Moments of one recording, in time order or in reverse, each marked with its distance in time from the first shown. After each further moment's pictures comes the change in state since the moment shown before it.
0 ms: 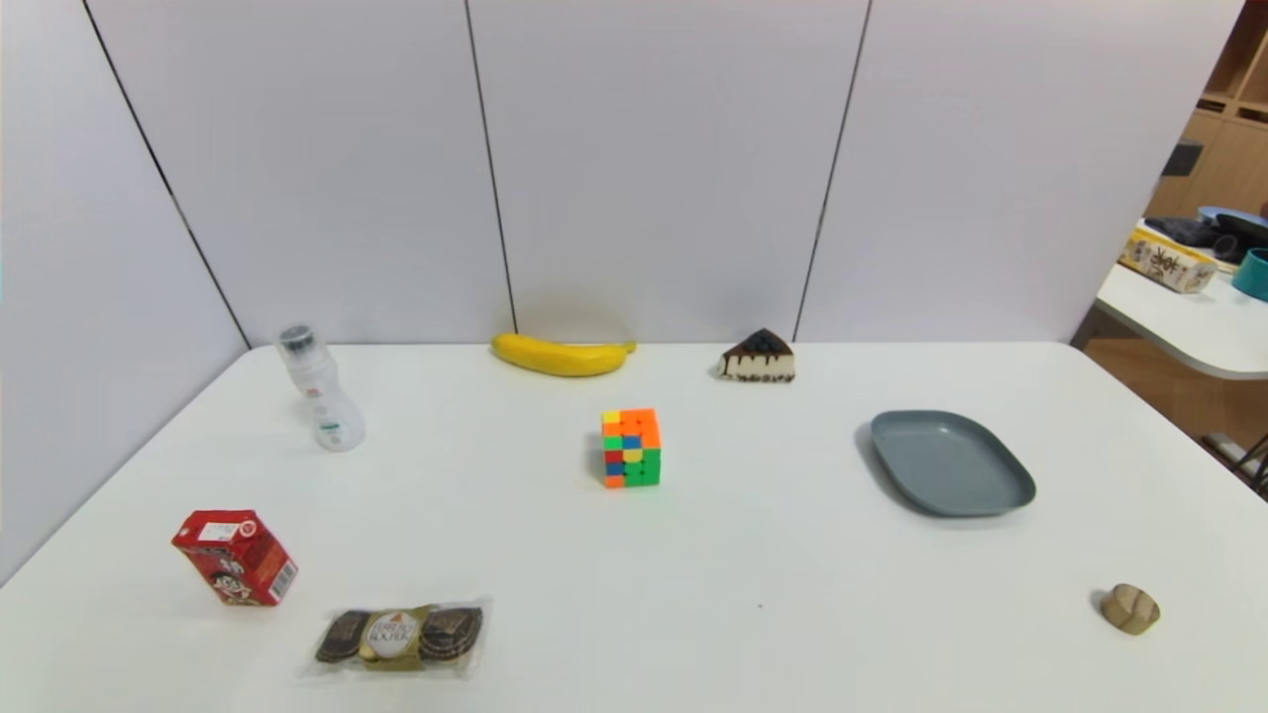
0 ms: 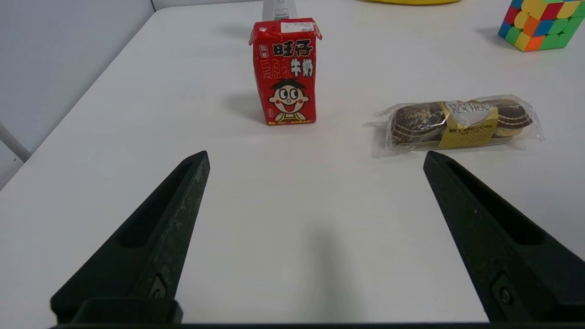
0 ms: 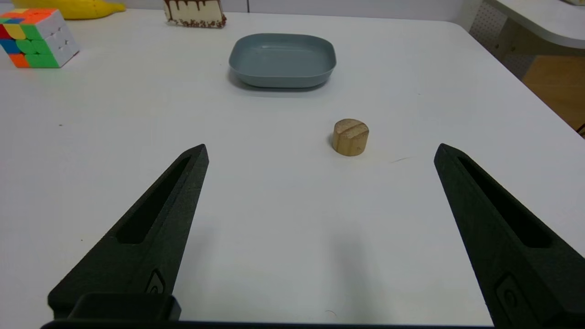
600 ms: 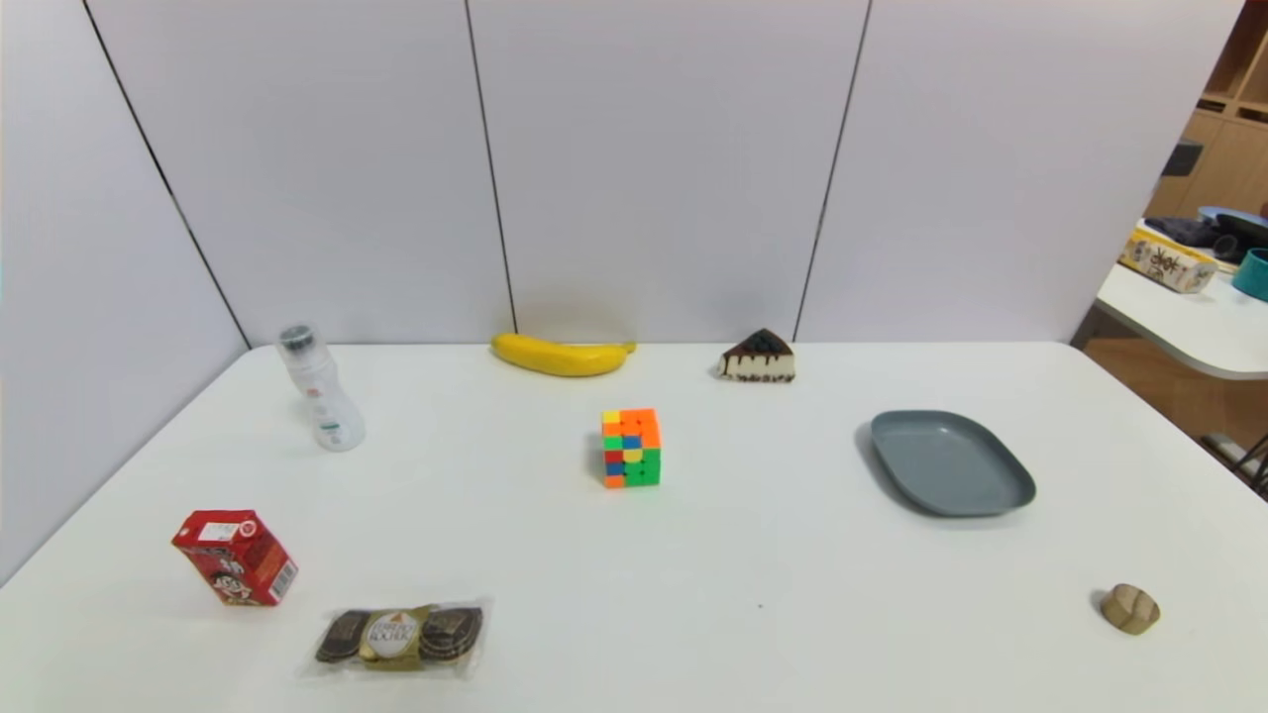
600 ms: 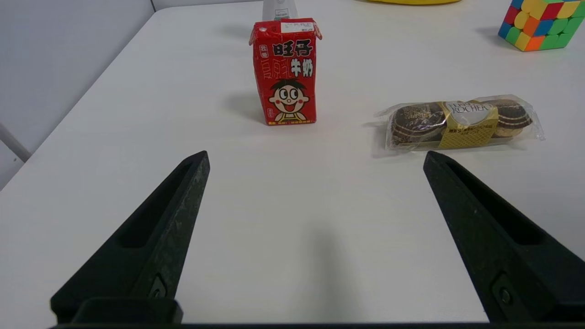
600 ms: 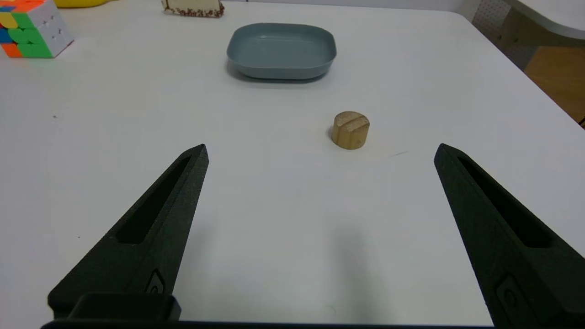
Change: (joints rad) left arm 0.000 0.000 0.000 0.000 0.000 0.000; right arm 0.000 0.036 0.000 0.003 -0.002 -0.006
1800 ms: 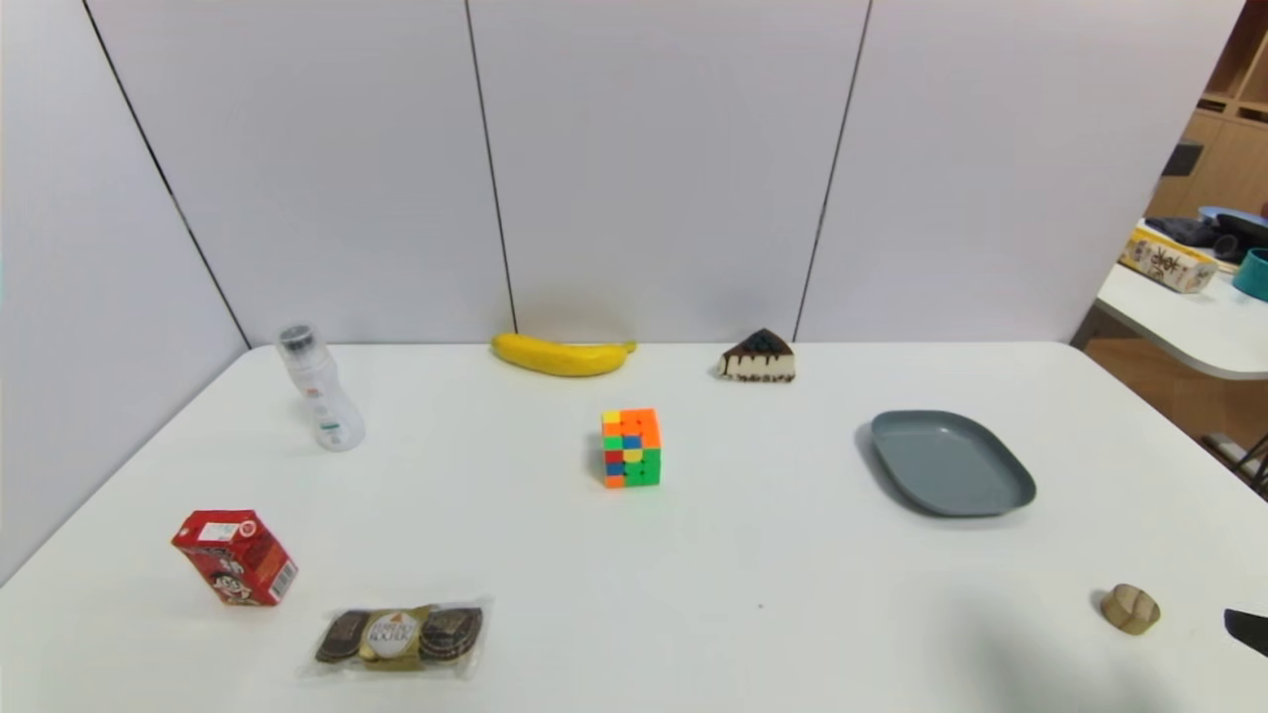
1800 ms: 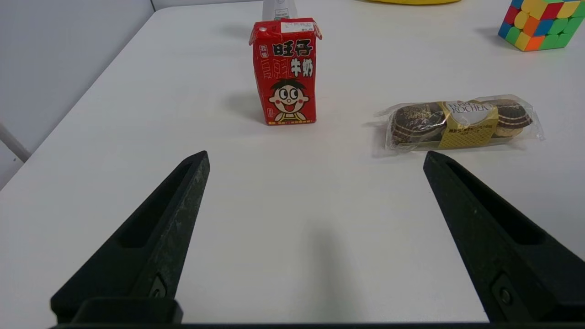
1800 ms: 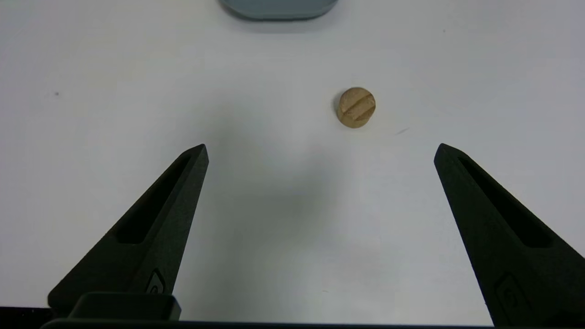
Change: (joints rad) left arm 0.000 0.000 0.000 0.000 0.000 0.000; right arm -0.051 0.811 -0.714 0.510 0.044 -0.002
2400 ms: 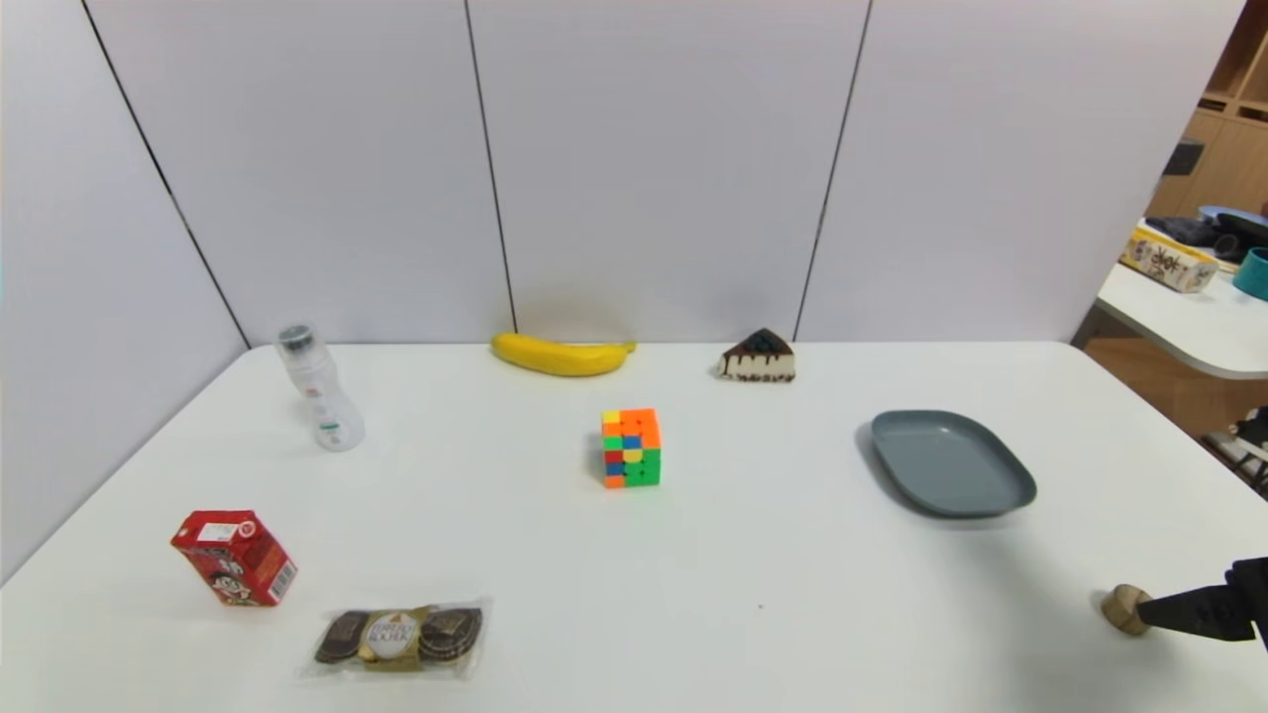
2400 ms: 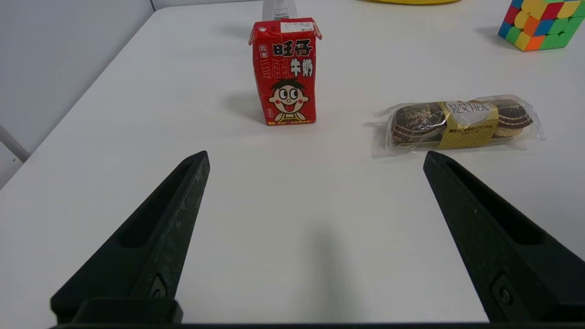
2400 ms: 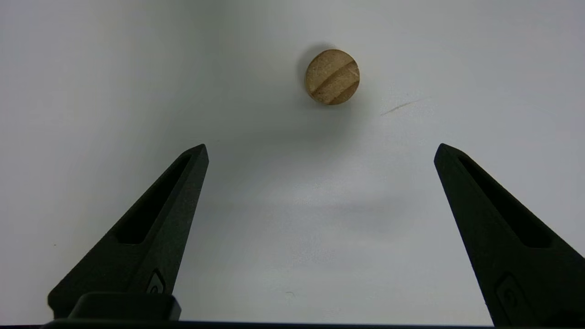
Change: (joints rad) left arm 0.000 0.000 0.000 0.000 0.000 0.000; right arm -0.095 0.397 -0.080 0.041 -0.010 -0.105
